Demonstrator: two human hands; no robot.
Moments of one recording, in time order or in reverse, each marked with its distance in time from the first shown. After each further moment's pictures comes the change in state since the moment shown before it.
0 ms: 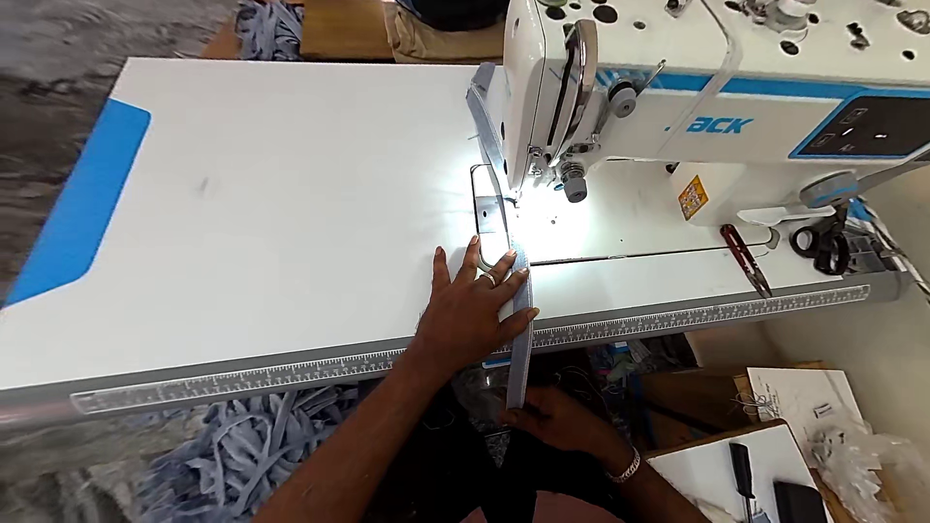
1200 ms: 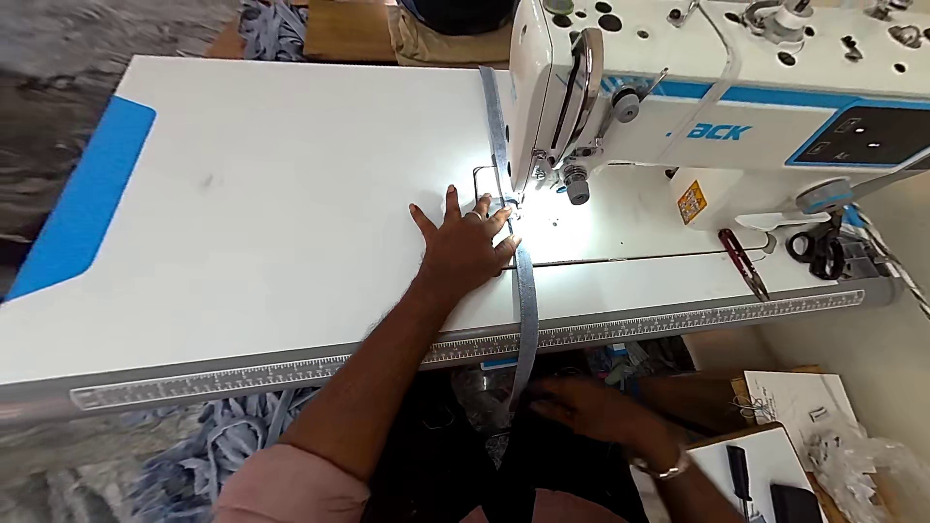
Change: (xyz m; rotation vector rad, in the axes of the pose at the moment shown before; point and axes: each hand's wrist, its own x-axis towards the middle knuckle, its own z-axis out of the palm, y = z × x) left_hand 0.075 -0.034 -0.016 -0.004 -0.035 -0.255; right_hand -0.023 -0.048 -0.043 -0.412 -0.022 0.183
